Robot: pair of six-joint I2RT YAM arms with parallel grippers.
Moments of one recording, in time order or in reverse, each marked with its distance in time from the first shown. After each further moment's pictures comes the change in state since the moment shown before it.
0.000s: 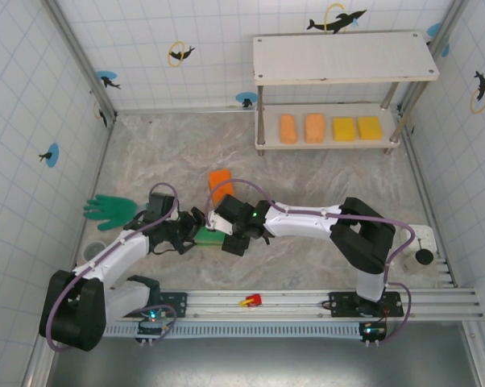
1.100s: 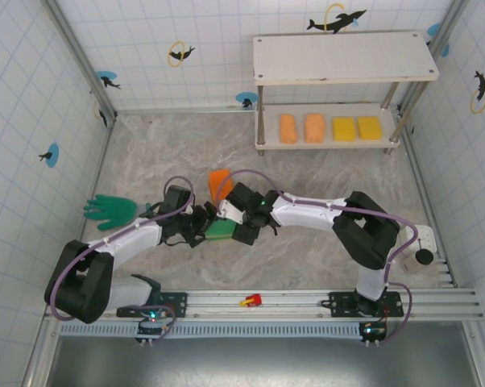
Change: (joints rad) left arm -0.131 0.186 0.076 0.138 -0.055 -0.074; right arm -0.107 -0.006 -0.017 -0.025 0.016 -0.052
